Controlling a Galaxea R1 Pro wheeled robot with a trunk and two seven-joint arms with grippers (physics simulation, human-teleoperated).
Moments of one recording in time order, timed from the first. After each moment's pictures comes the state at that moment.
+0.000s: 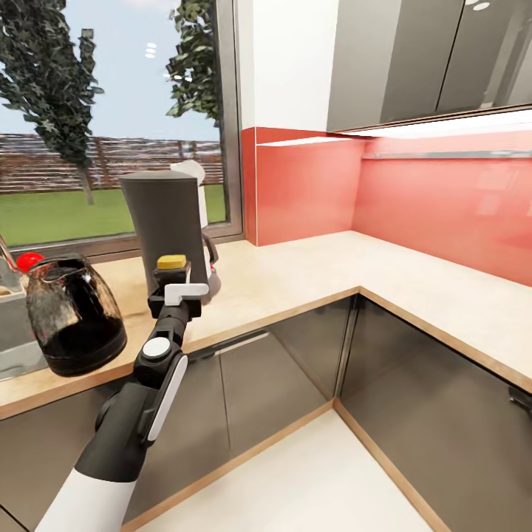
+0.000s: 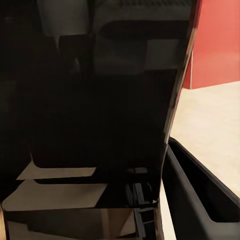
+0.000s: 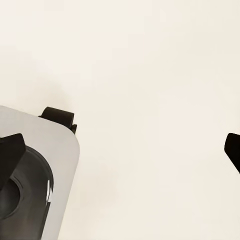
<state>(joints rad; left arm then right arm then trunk) -0.59 -0.04 -0.22 -1.54 -0.03 0.45 0.35 0.01 -0.14 0.02 -0.23 0.24 -0.24 0.00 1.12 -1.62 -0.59</state>
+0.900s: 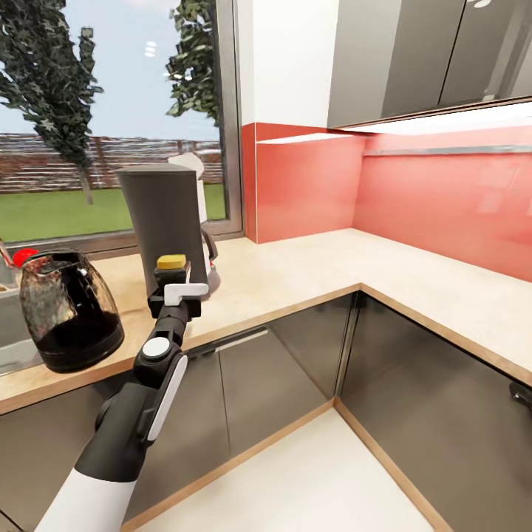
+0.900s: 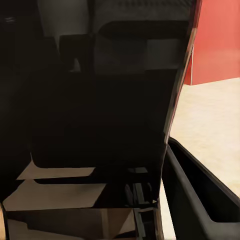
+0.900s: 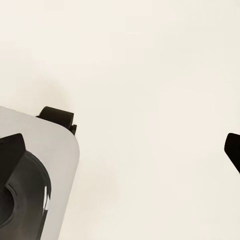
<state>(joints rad) -0.59 -0.04 -0.21 -1.54 -0.03 0.45 0.35 0.01 -0.14 0.02 -0.23 0.24 -0.24 0.00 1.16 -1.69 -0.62</state>
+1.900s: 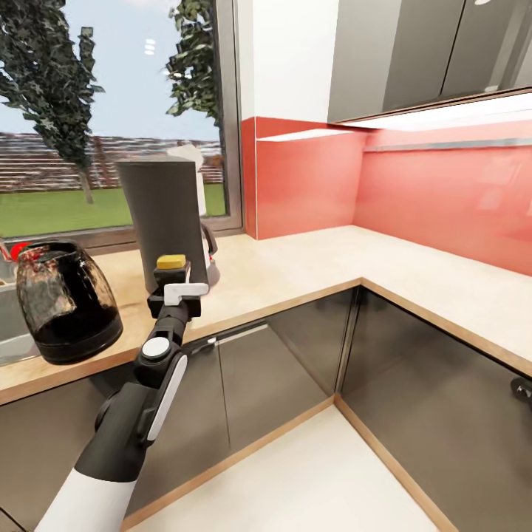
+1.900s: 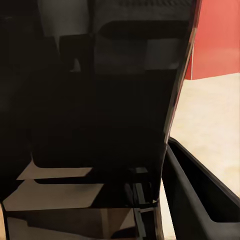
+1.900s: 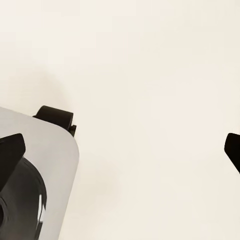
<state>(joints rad) -0.59 -0.04 -0.21 -1.54 -0.03 0.45 0.35 0.01 -0.14 0.02 -0.23 0.24 -0.24 0.00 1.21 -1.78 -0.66</state>
